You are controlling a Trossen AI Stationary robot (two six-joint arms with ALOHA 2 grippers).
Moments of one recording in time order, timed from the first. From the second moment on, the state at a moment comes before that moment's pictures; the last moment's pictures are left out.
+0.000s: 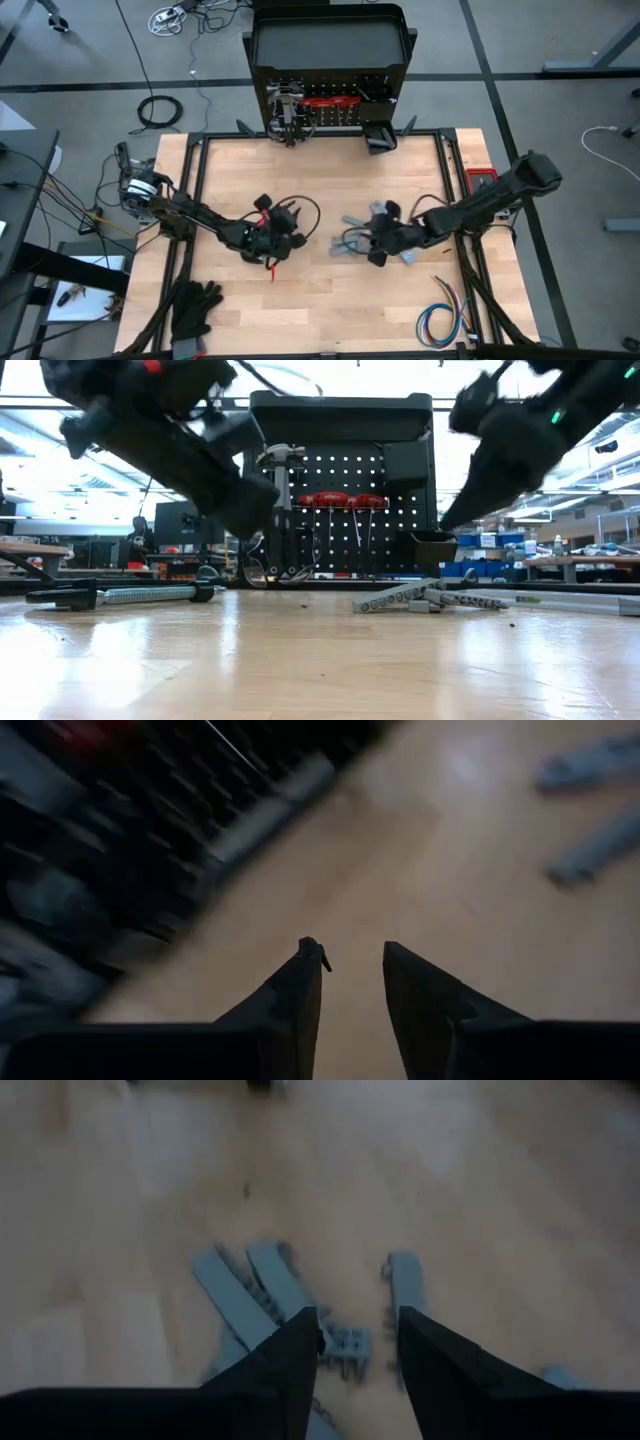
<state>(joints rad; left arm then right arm) -0.29 1.67 0.72 0.19 -1.09 -0.30 0.34 1.39 0.66 -0.15 0.53 0.55</state>
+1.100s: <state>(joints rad) 0.11 1.46 0.55 0.32 -0.96 -0.39 0.11 1.37 0.63 0.01 0.71 0.02</state>
